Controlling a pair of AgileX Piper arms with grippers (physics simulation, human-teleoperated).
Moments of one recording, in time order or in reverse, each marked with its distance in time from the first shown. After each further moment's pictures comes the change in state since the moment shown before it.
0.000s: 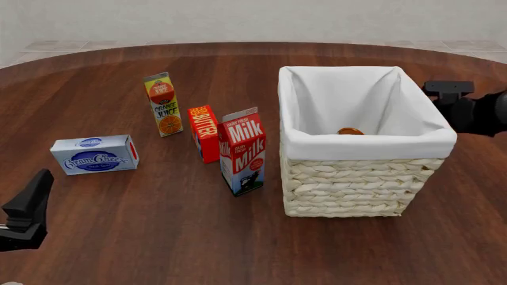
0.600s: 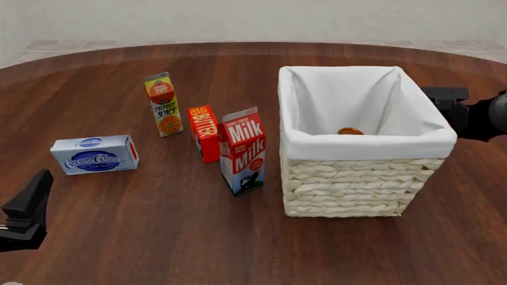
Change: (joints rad) left arm -0.001 -0.006 0.000 0.005 0.000; right arm 0.001 0.041 -0.001 -0.017 0.001
